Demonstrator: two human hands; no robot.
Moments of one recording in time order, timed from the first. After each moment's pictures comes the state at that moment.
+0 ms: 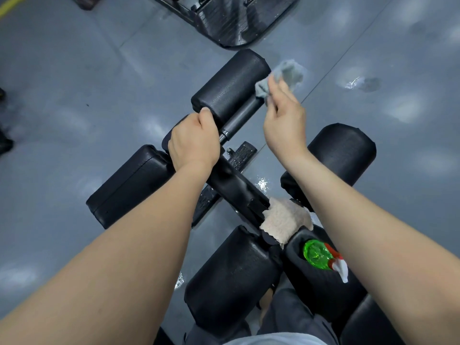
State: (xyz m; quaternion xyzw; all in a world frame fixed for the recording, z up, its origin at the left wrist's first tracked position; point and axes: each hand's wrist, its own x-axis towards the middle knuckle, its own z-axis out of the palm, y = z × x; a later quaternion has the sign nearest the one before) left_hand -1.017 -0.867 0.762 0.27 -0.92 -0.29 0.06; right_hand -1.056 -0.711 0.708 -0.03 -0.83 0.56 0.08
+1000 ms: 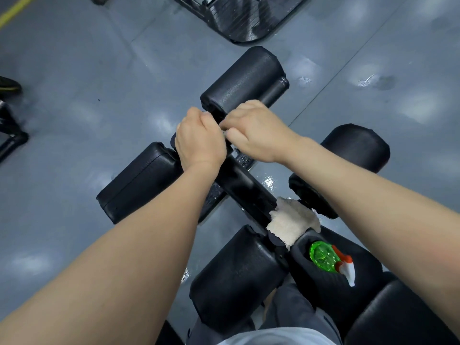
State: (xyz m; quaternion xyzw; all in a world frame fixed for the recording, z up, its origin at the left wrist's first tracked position) left_hand -1.018 -0.871 0.758 0.30 -0.89 -0.32 0.09; right_hand -1.059 -0.738 0.741 0.39 -0.89 0.24 -0.01
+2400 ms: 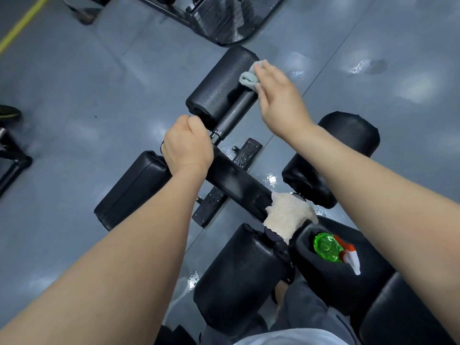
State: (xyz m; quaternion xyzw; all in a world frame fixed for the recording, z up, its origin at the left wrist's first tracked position) left_hand -1.011 -0.863 0.763 0.29 -0.90 -0.31 0.09; right_hand -1.085 -0.687 0.708 0.10 -0.90 0.42 0.07
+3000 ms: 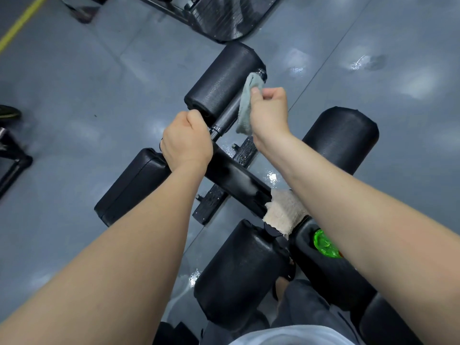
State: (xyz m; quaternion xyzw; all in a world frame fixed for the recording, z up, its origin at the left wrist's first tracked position) left_hand -1.010 -0.861 0.766 0.30 -0.90 -0.31 0.09; right_hand -1.056 -0.741 0.736 -0.29 -0.60 0.74 -0.02
